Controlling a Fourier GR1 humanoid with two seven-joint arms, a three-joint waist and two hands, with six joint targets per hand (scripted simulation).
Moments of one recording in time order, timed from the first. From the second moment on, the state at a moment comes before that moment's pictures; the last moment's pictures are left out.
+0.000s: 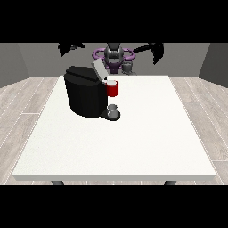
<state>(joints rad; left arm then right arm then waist) -0.69 0.12 0.36 -0.68 -0.33 -0.23 -0.24 -0.11 -0.14 -0.08 -1.43 -0.08 -0.05 -0.02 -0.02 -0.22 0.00</state>
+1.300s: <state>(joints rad) -0.38 0.01 0.25 -1.13 -0.07 -0.30 -0.12 -0.37 -0.18 -0.08 -1.32 -0.06 0.03 0.01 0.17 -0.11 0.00</state>
